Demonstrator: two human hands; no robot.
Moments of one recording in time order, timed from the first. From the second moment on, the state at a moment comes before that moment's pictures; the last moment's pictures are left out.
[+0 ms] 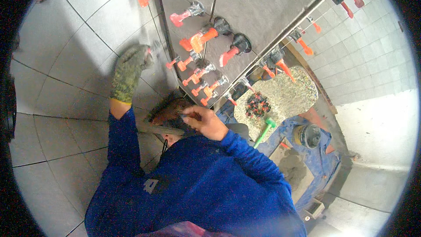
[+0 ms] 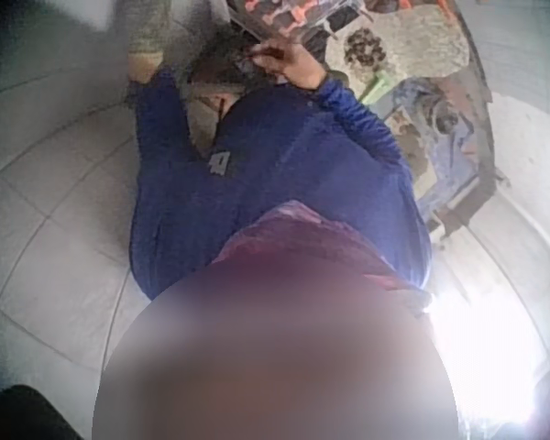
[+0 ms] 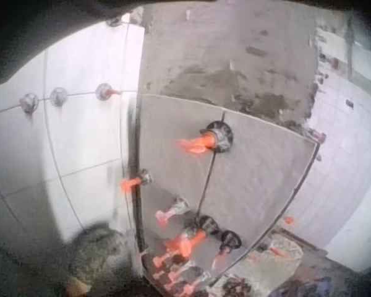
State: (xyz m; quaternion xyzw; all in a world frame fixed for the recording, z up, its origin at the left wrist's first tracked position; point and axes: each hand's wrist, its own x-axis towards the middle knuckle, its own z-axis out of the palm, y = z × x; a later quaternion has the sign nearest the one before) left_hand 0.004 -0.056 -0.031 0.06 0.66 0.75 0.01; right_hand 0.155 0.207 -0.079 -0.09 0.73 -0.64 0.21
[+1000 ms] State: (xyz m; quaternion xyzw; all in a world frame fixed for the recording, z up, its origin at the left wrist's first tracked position) left_hand -0.038 0.022 0.016 0.38 0.89 0.26 -0.02; right_hand 0.076 0.138 -0.053 0.07 0.15 -0.98 0.11
